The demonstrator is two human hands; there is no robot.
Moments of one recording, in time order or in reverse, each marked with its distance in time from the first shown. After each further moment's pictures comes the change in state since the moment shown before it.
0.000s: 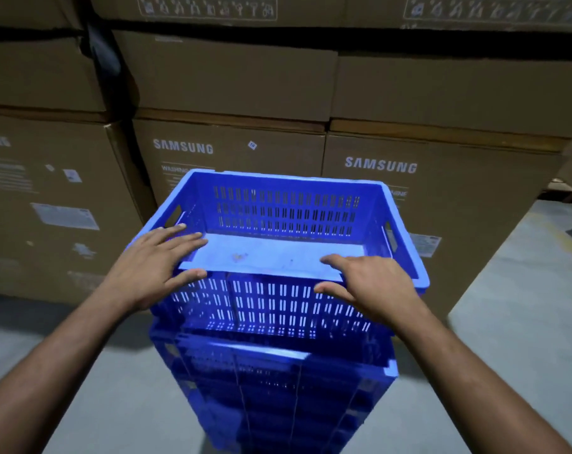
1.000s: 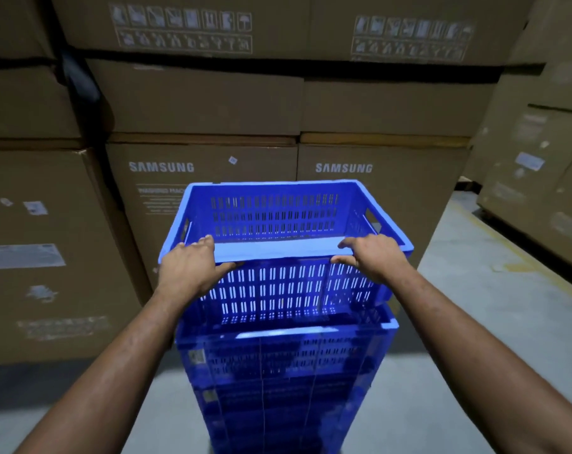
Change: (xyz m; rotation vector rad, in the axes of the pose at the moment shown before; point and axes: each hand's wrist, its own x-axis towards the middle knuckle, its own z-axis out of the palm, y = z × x) left_hand 0.006 0.005 -0.006 -0.003 0.001 -0.169; right_hand -0.001 -0.032 -0.004 -0.131 0.010 0.289
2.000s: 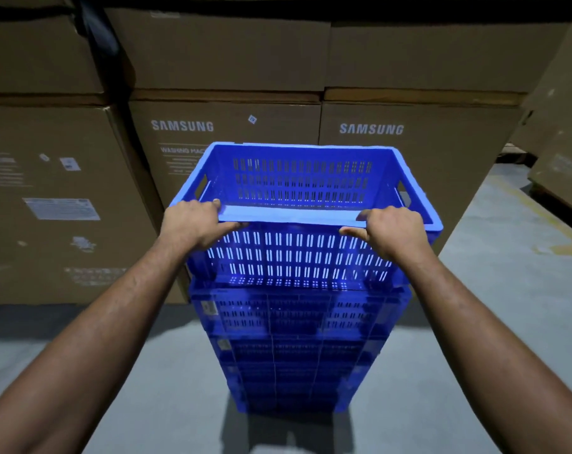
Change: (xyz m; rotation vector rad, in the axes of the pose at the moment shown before) left_hand -0.006 -0.007 0.001 0.125 0.036 0.016; right_hand -0.021 -0.010 0.016 -0.068 0.119 0.016
